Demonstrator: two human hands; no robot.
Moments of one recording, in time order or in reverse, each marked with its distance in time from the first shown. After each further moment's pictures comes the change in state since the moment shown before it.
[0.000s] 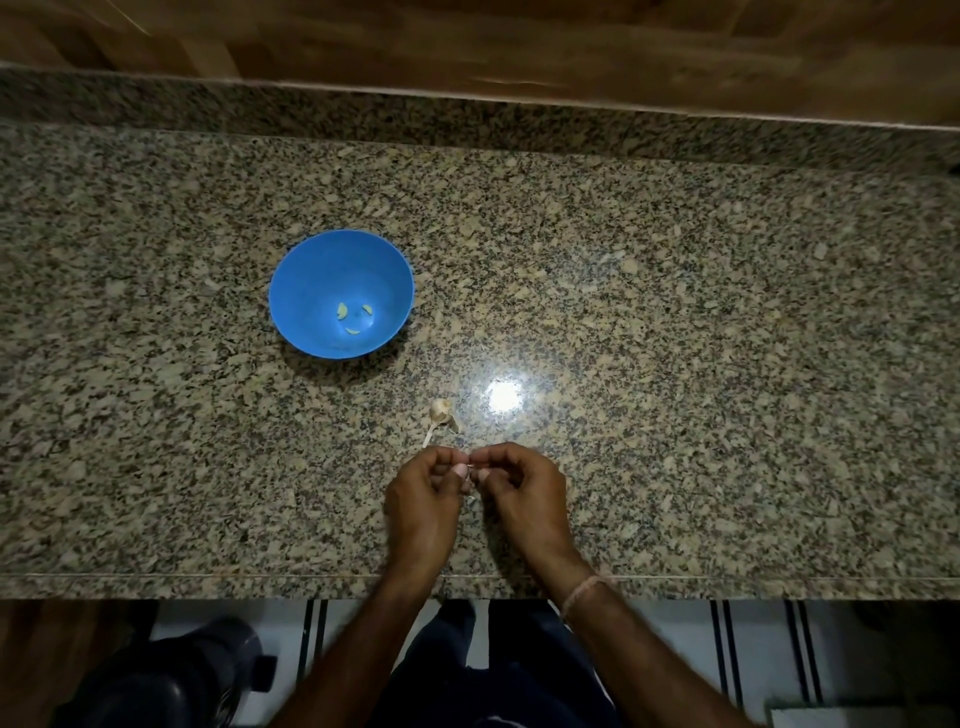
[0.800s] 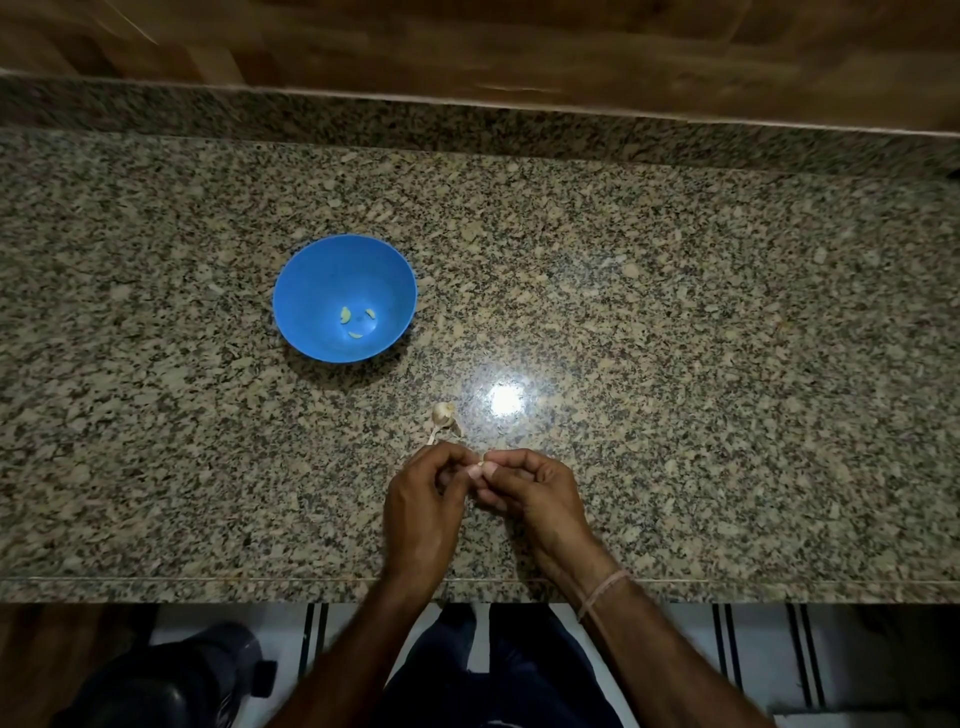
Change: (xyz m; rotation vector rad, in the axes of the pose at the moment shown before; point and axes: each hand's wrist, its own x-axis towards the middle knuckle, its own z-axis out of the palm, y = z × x) left_hand -0.005 0.013 -0.013 0.150 -0.027 0.232; right_hand 0.002 -0.006 -0.011 0.575 -0.100 0.347
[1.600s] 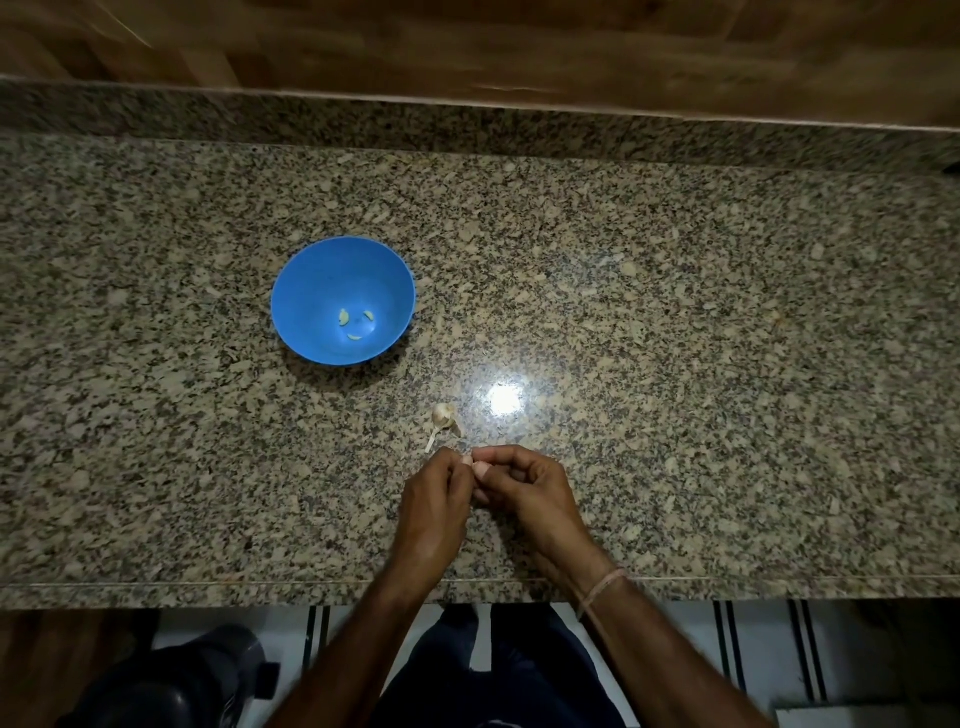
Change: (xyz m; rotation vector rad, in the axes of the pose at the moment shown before) left_hand 0.003 0.004 0.001 -0.053 -0.175 -0.088; right_hand 0.001 0.003 0.005 -0.102 -0.055 -0.057
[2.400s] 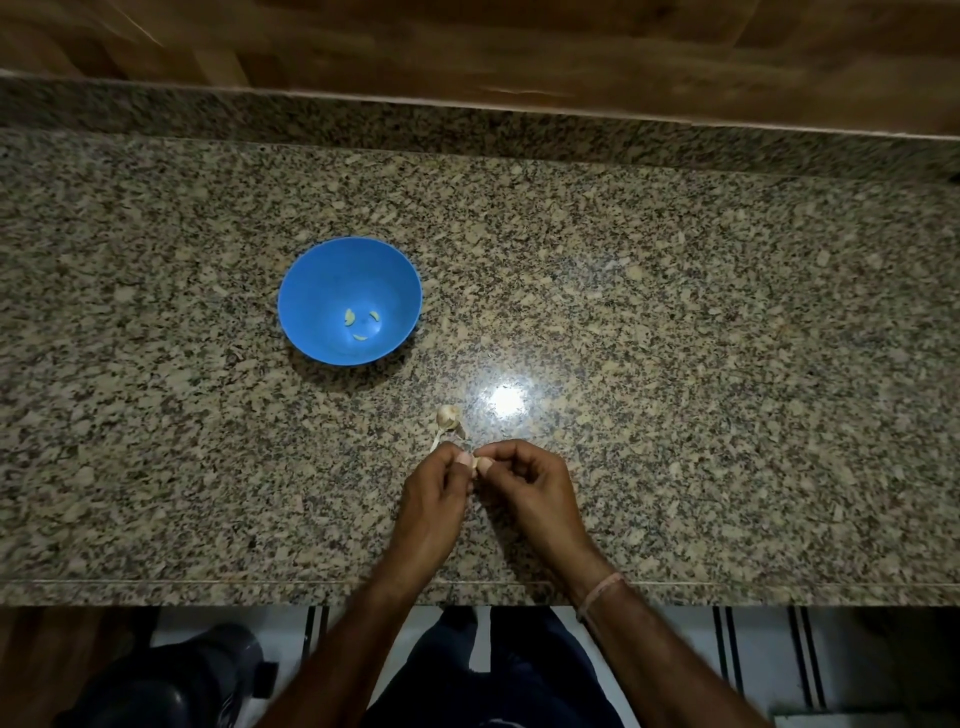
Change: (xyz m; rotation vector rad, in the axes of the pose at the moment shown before) left_hand 0.006 -0.005 -0.007 -0.121 -0.053 -0.031; right_hand 0.001 -0.003 0.001 -0.221 0.010 -0.199
